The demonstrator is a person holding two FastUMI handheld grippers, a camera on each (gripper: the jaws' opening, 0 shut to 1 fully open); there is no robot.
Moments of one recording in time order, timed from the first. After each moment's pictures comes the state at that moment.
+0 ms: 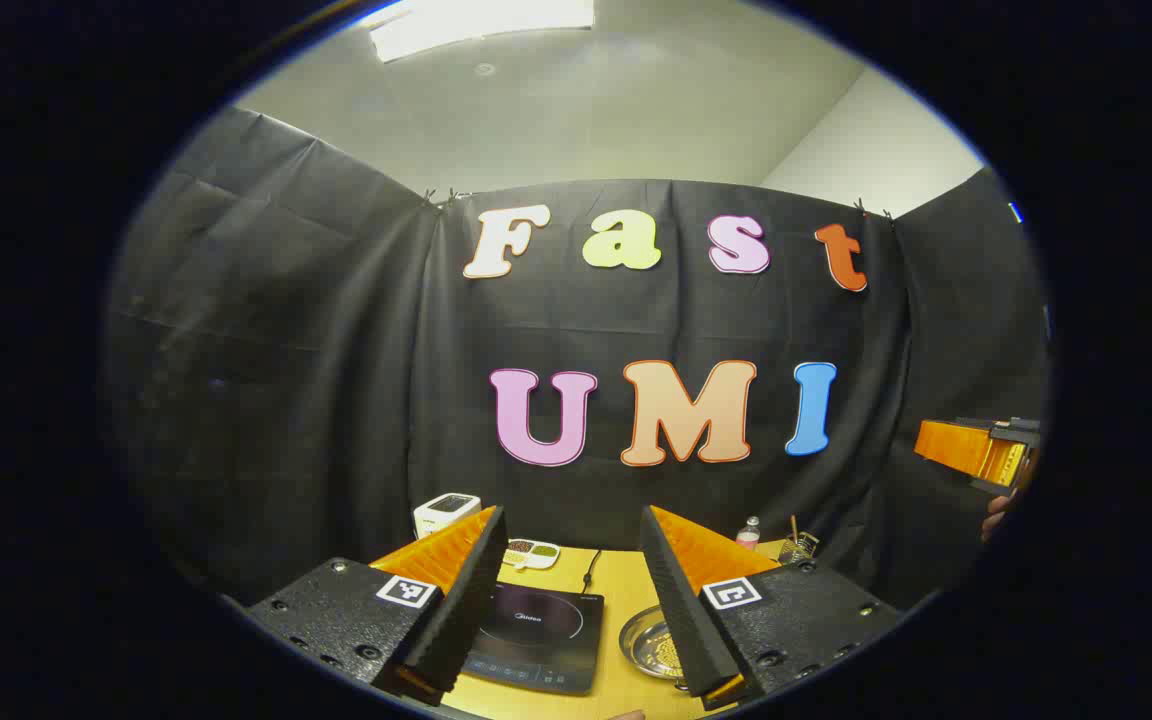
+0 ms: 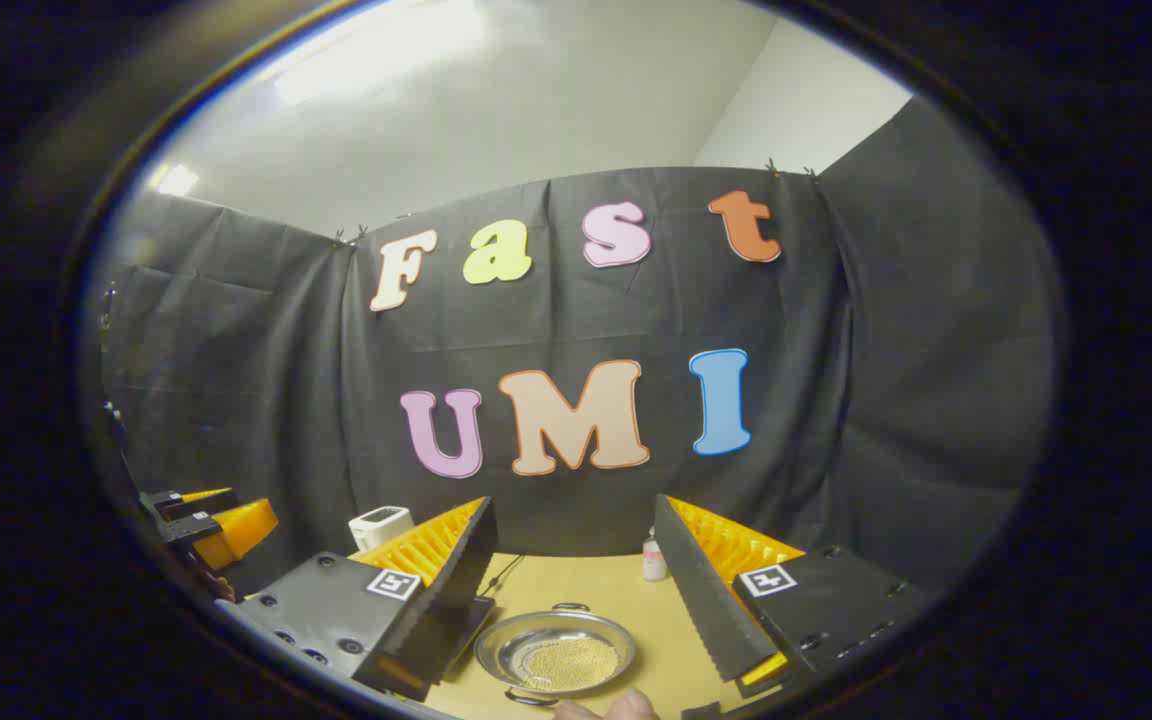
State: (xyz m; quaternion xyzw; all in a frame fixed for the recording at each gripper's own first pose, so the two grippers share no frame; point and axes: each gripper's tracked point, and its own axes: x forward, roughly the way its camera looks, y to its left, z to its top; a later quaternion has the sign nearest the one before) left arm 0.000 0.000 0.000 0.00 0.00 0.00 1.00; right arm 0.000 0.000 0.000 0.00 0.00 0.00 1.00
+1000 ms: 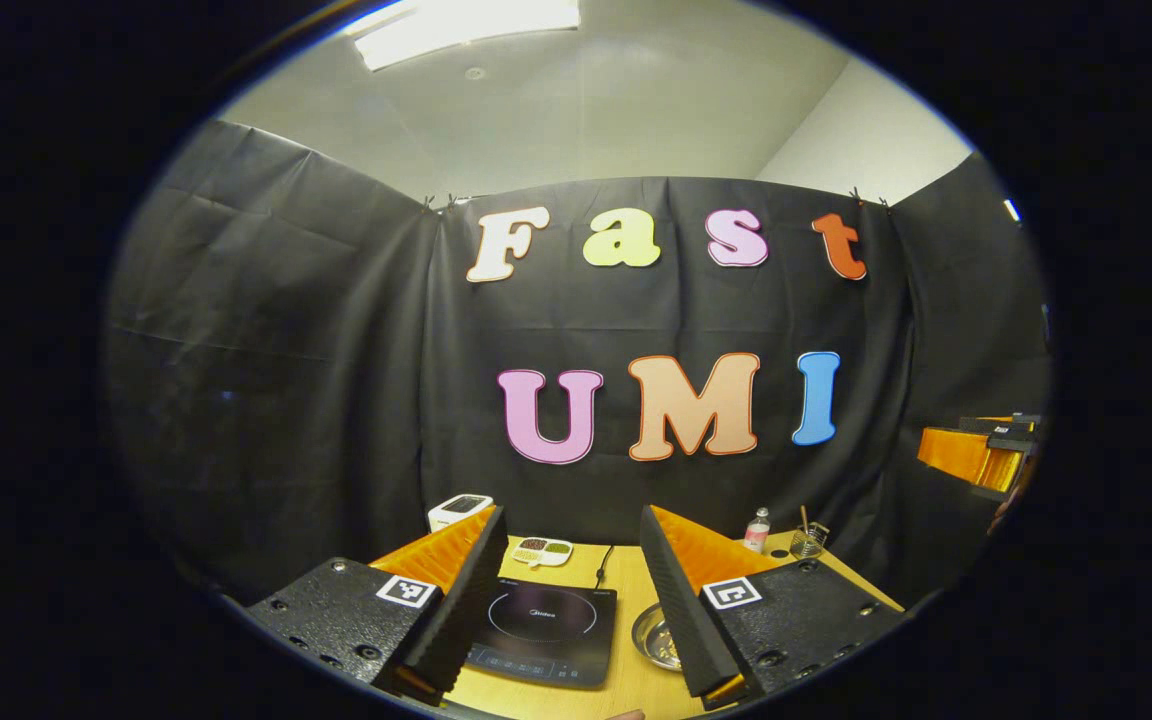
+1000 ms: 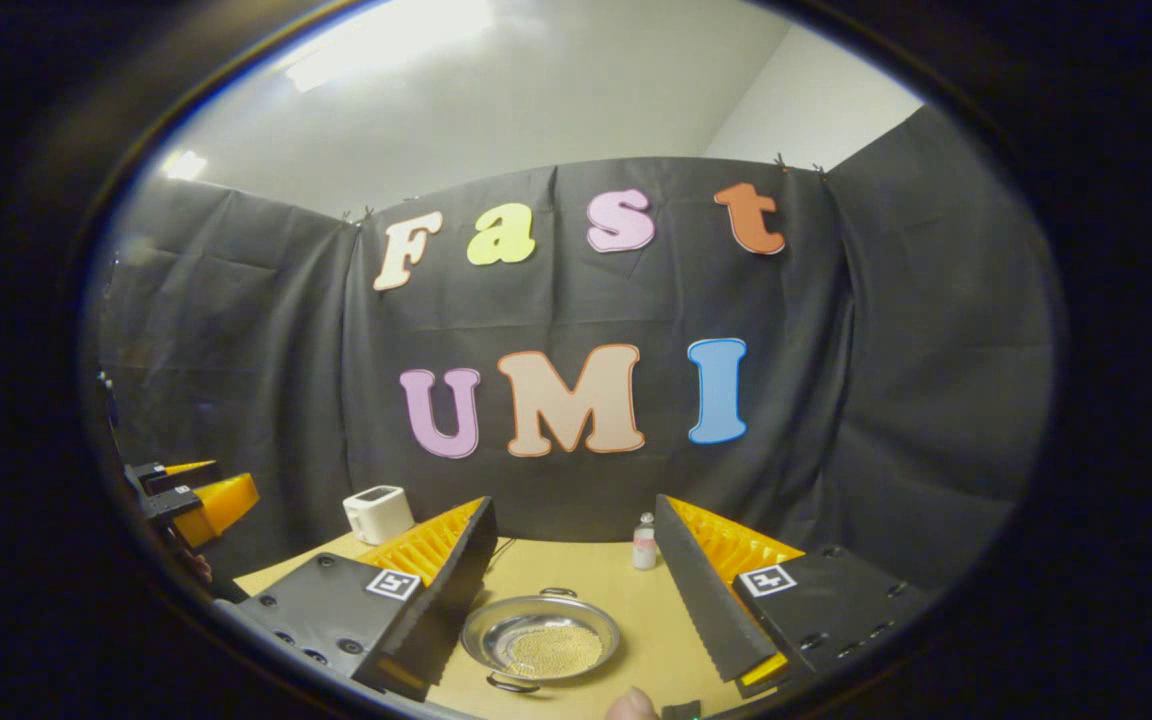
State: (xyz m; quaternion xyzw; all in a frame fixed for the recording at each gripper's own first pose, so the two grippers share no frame) left arm -0.018 0.000 -0.006 0.01 0.01 0.02 1.00; right arm -0.007 -0.004 -0.022 -0.02 0.03 0.01 1.00
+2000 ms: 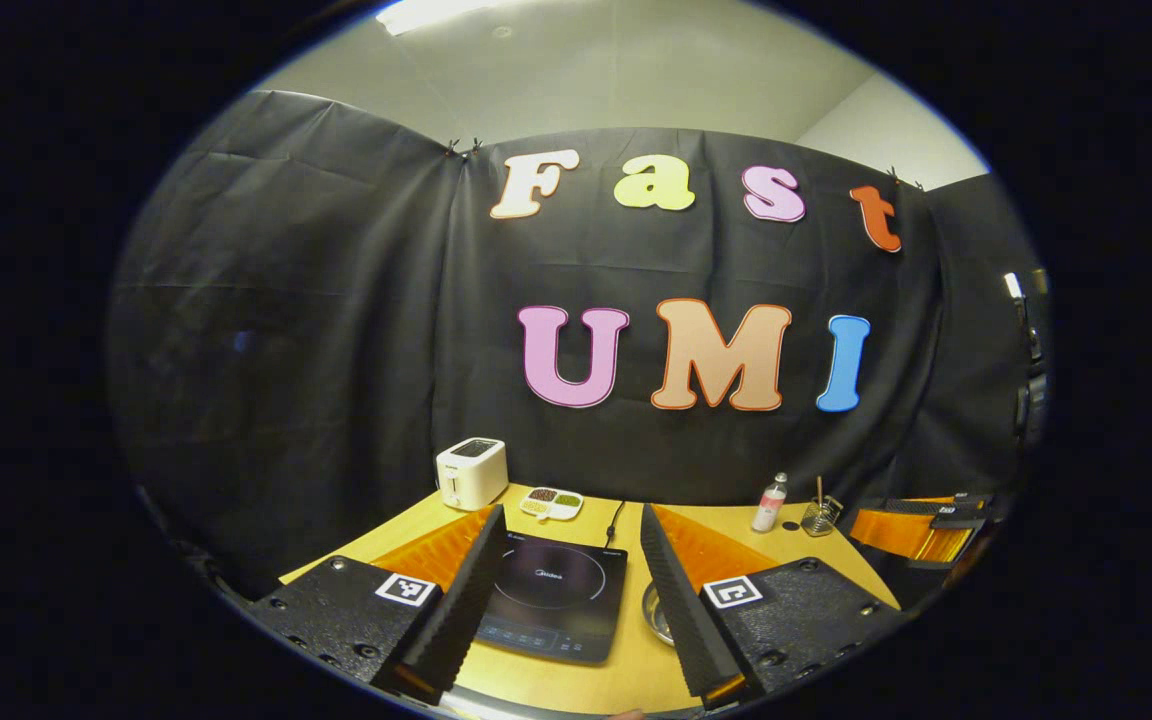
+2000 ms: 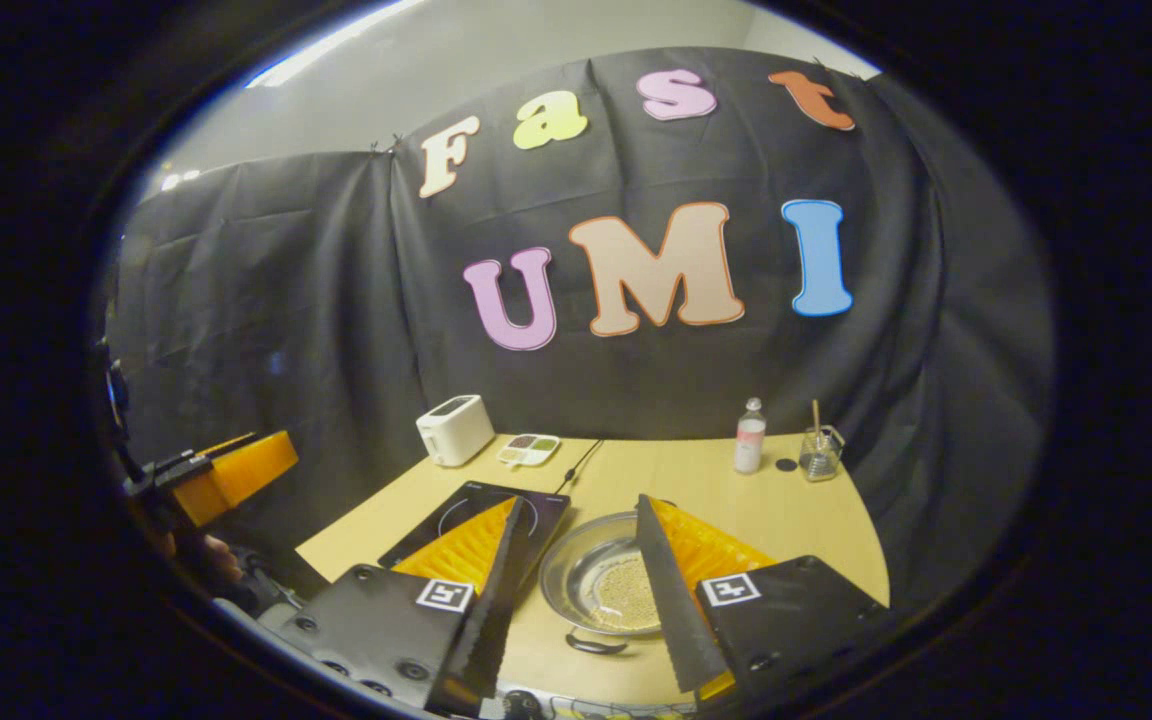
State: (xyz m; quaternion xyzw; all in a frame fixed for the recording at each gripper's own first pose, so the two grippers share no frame) left arm 0.009 0.040 -0.068 -0.01 0.09 0.03 1.00; right arm 0.042 0.094 -0.162 0.04 0.21 0.11 0.97
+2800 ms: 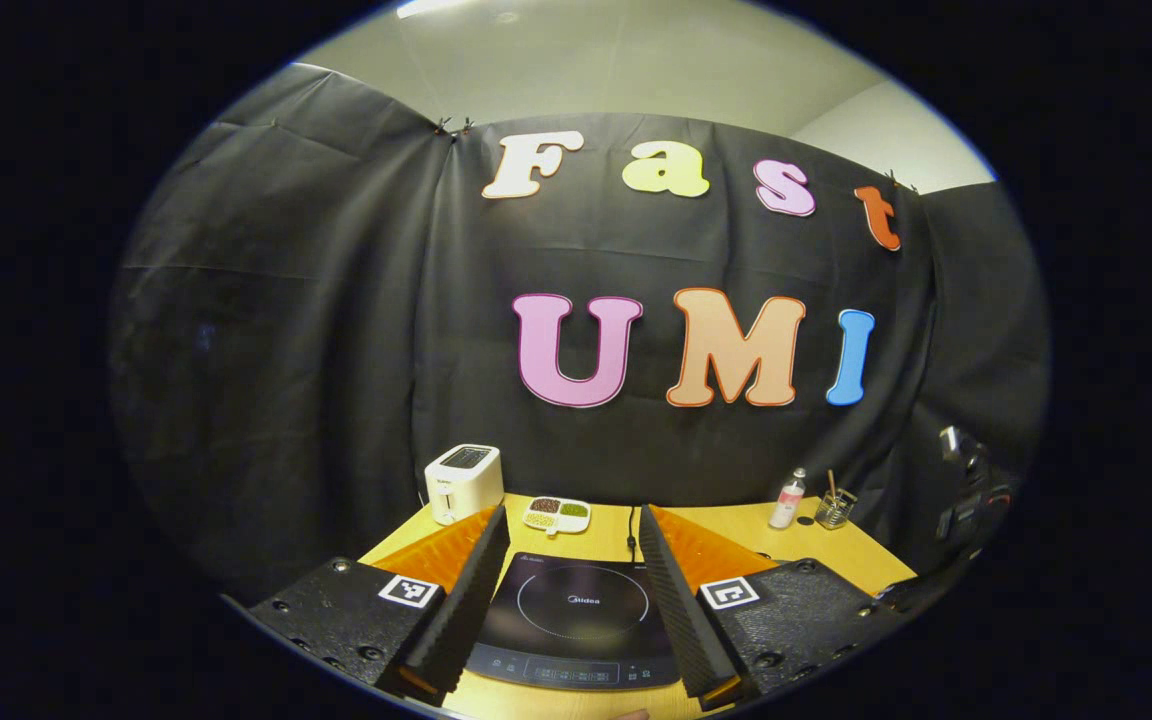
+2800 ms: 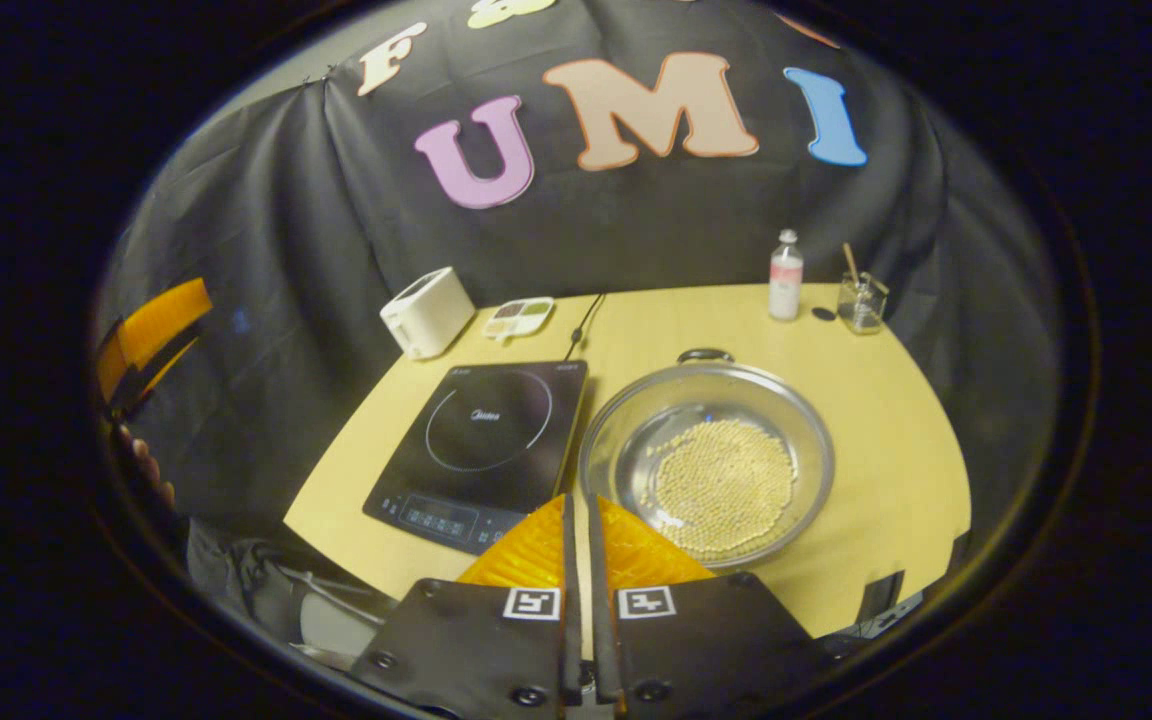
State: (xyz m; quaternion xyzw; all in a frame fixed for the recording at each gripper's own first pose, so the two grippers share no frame) left arm 0.082 0.120 -0.094 -0.02 0.09 -0.01 1.00; right arm 0.031 0.162 -0.364 0.04 0.42 0.08 0.91
